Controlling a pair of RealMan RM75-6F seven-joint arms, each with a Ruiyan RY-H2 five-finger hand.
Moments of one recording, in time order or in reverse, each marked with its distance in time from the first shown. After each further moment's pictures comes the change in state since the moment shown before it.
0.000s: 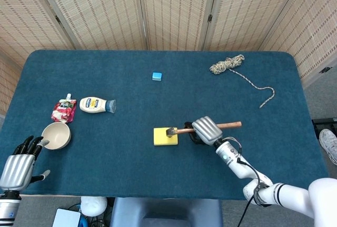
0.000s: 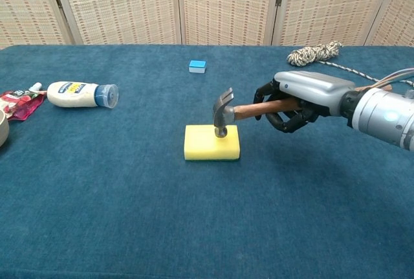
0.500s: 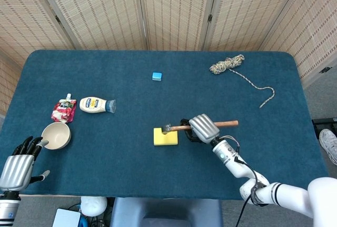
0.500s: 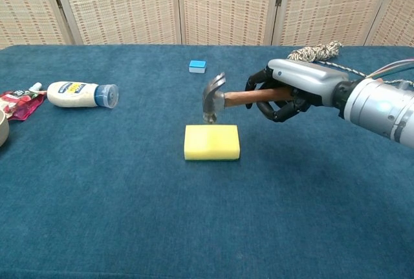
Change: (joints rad) left arm 0.001 0.000 0.002 0.000 0.003 0.001 -0.004; right arm 0.008 -0.006 0.033 -0.031 0.017 0.019 0.009
